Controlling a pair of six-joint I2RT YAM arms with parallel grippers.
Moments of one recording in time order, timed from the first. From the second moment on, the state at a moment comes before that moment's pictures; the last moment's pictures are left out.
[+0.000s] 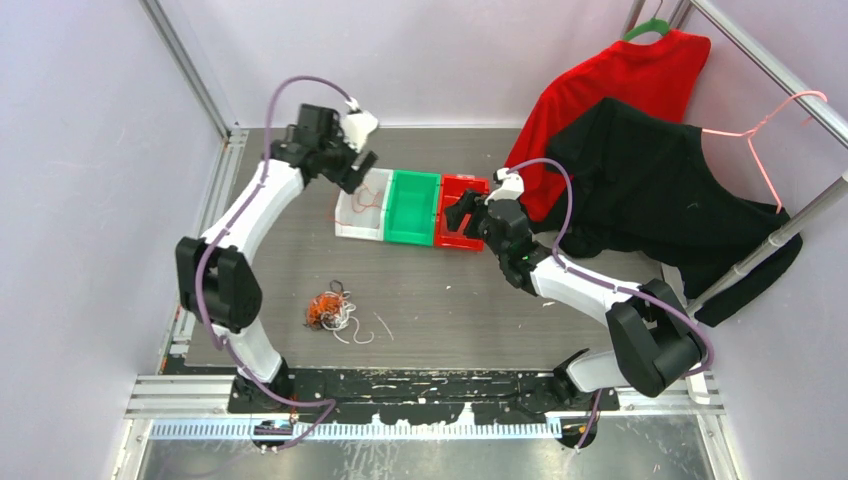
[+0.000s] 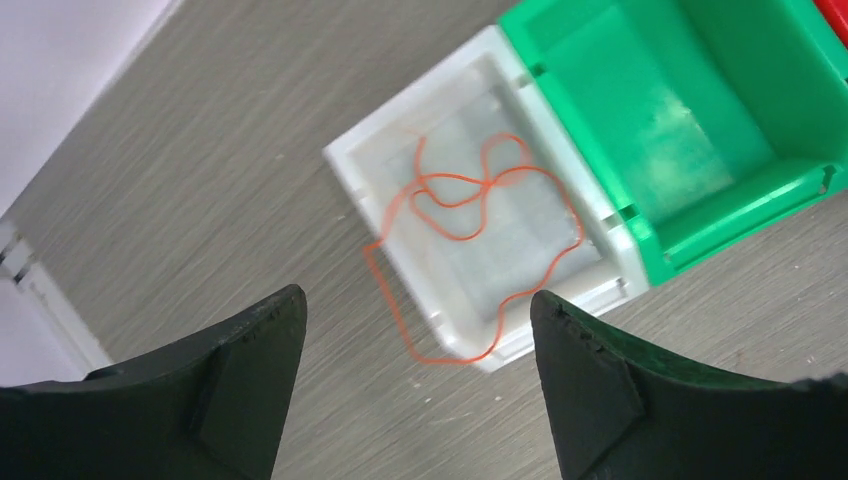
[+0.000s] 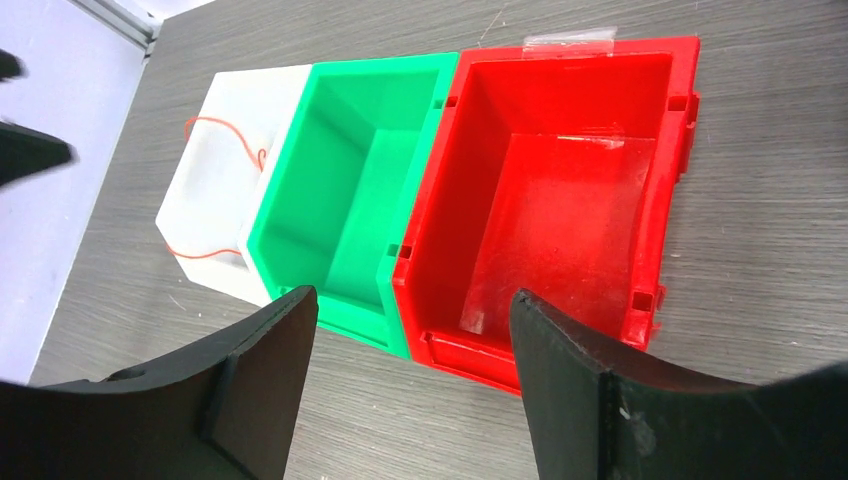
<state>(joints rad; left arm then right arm) -0.34 1.78 1.61 -0.60 0.09 0.44 0.55 1.38 0.69 0.40 0.20 0.57</state>
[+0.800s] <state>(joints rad) 0.01 1.83 1.40 -0.72 0.55 0.61 0.55 1.38 0.69 0.41 0.16 0.58</state>
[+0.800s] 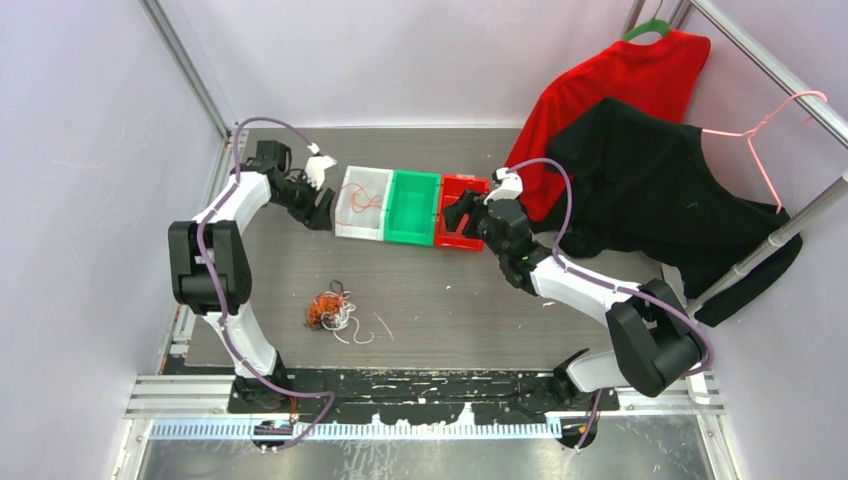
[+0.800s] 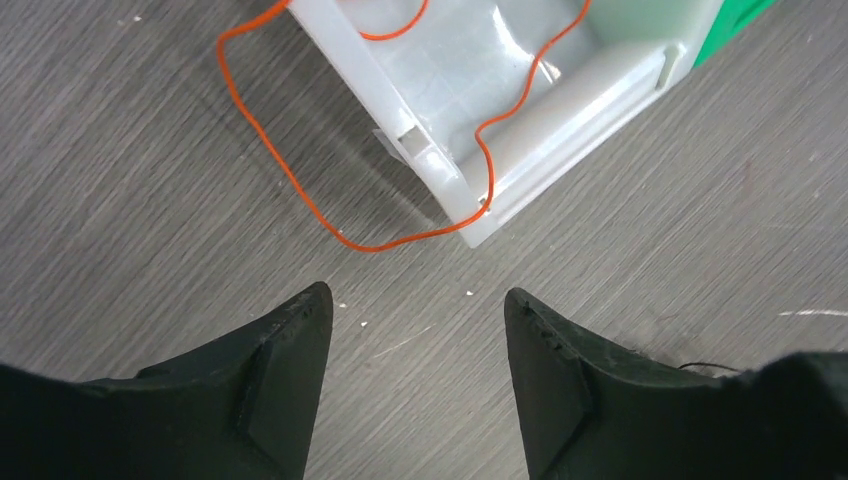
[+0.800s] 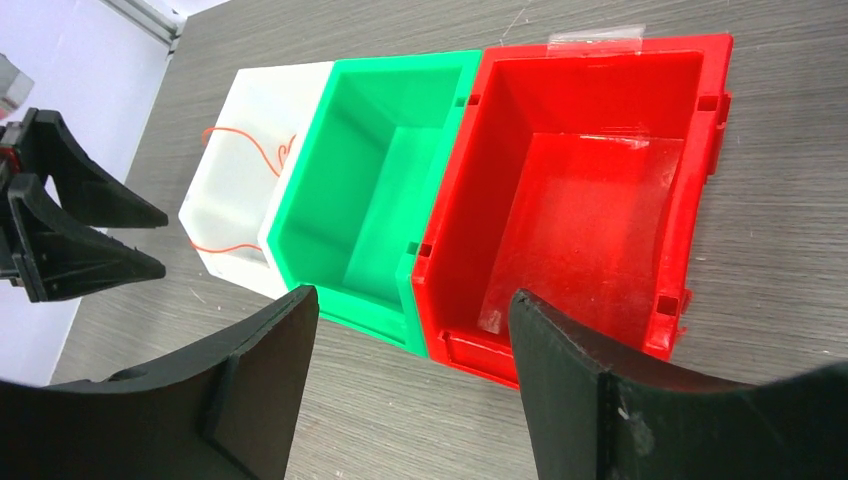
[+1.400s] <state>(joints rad) -0.06 1.83 1.19 -0.39 0.42 0.90 0.55 1.41 0.69 0.41 0.13 0.58</state>
